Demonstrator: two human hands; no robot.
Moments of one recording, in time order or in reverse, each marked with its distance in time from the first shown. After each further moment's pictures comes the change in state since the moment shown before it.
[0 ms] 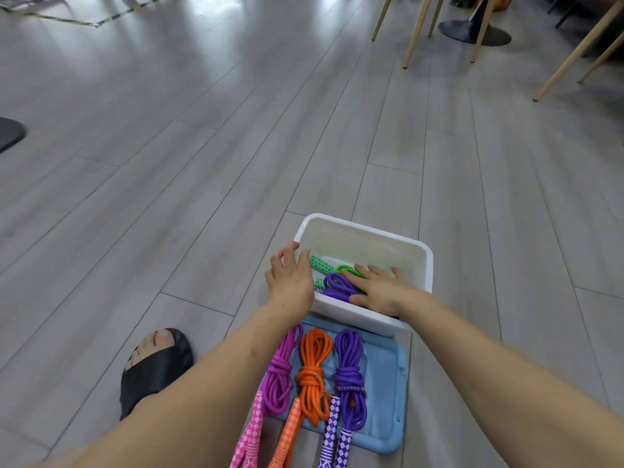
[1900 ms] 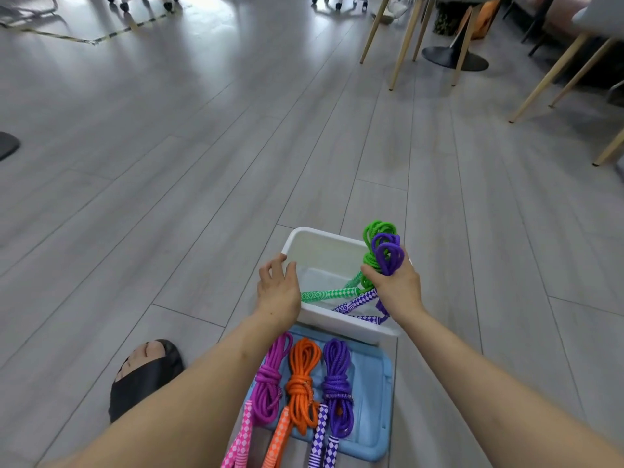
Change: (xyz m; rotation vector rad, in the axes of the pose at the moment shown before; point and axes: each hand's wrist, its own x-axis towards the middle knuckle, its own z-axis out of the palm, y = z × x) left_hand -0.006 -0.002 -0.009 0.001 -0.028 0.020; right_hand -0.057 -0.008 -0.025 1.104 0.945 0.200
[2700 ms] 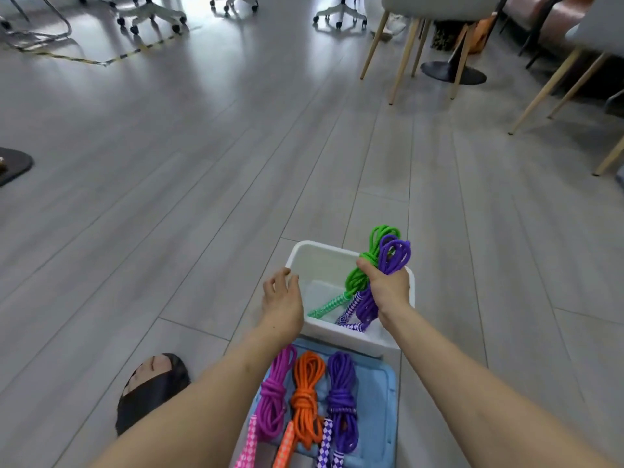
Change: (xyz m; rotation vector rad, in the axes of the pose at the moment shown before) left_hand 0.001 -0.003 -0.006 -0.045 -0.001 0.006; right_hand 0.005 -0.037 0.023 0.441 0.080 0.291
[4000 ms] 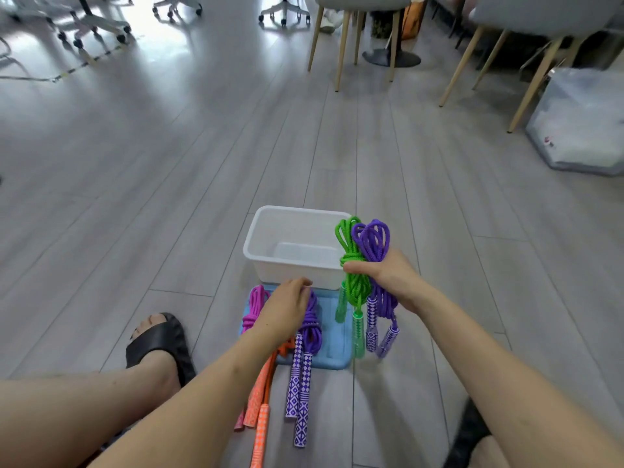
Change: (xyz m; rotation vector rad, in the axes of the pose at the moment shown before) left_hand -0.147 0.054 0.019 -0.339 -0.037 0.271; right_hand -0.153 -0.042 -0.159 -0.283 -0.365 -0.050
